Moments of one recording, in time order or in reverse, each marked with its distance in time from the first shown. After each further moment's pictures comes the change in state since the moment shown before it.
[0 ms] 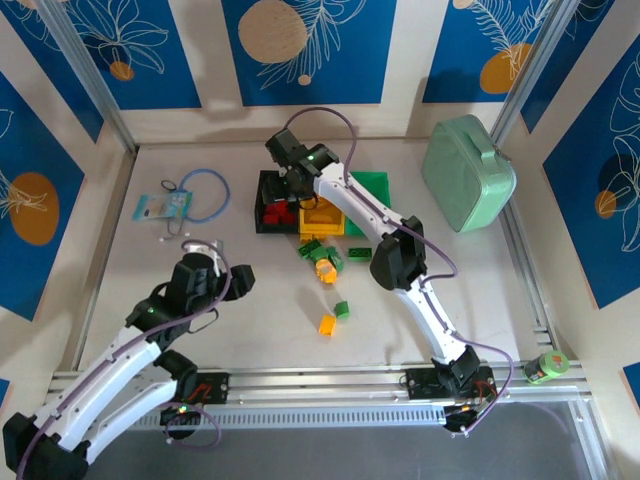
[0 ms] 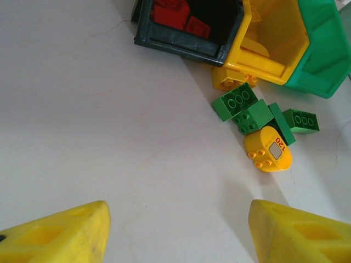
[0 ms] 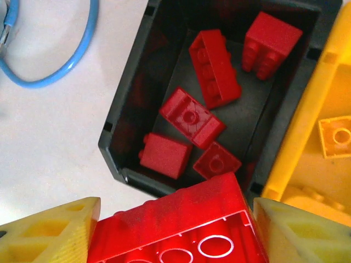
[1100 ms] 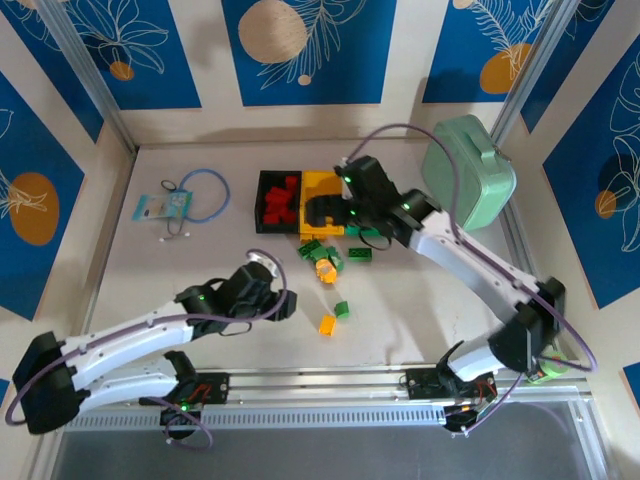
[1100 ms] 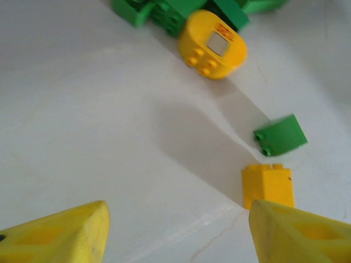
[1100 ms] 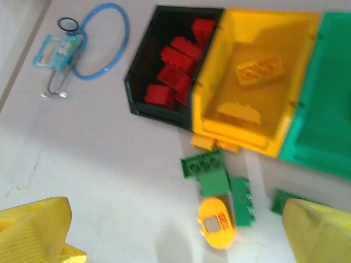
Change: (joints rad) left arm -0.436 0.381 0.111 0.065 -0.064 0.014; right arm -0.027 -1.057 -1.204 0.421 0.036 0.061
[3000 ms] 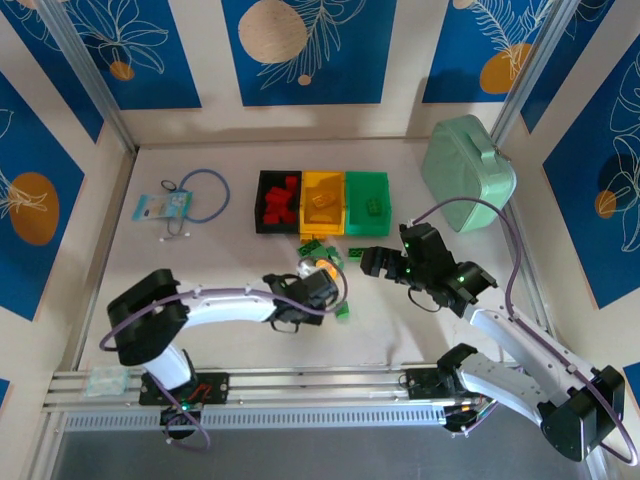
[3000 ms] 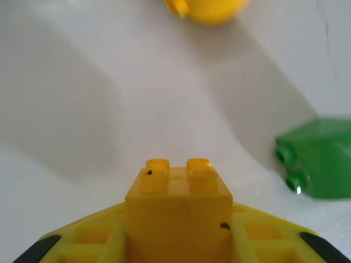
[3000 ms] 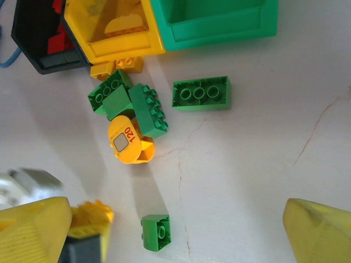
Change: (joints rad) left arm -0.079 0.544 0.269 -0.029 -0.075 -0.172; right arm -0.128 -0.494 -0.605 0.054 -0.013 0.176
